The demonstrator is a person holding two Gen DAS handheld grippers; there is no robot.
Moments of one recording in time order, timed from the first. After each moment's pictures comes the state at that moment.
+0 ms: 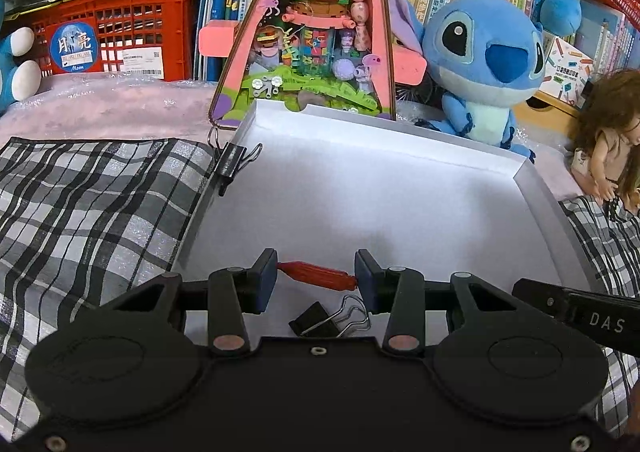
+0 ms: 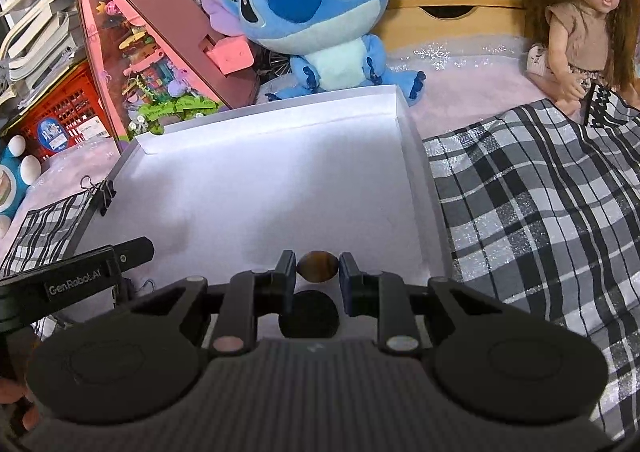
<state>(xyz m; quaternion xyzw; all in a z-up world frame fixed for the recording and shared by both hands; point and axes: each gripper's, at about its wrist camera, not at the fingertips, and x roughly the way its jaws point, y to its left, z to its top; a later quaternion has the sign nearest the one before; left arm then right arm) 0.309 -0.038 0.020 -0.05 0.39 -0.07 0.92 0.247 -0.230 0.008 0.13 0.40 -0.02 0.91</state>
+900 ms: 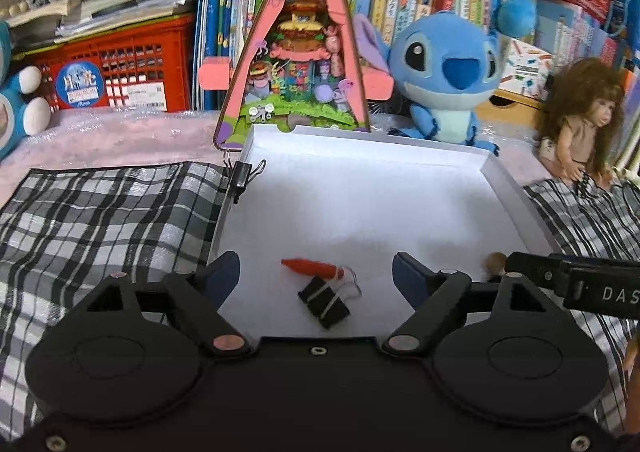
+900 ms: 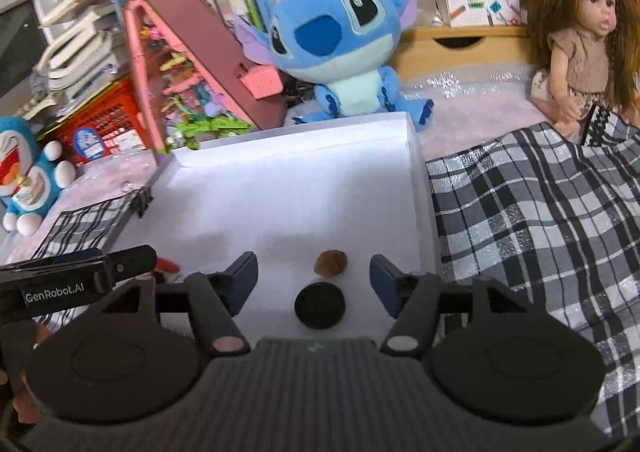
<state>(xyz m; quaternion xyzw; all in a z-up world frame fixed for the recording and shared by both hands) 0.256 -0.023 0.052 -0.02 0.36 -0.11 0.93 0.209 -0.236 0.028 0.13 0.35 0.02 0.93</state>
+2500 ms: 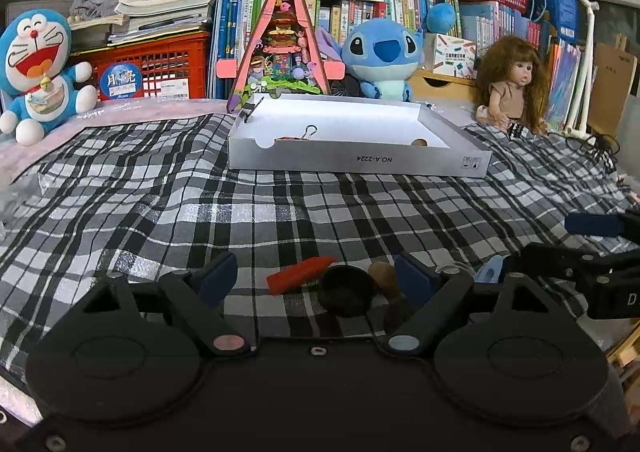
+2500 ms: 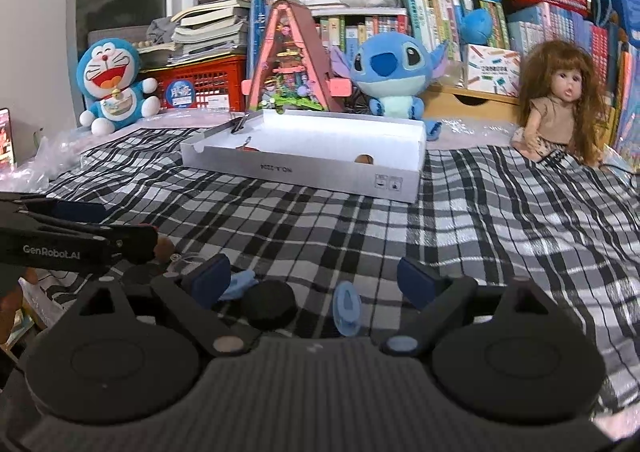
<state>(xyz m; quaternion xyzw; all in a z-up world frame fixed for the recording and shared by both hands) 0.036 0.002 0.008 0.00 0.27 -0.13 0.95 0.002 -0.211 -0.007 -0.01 0.23 0.08 0.97</state>
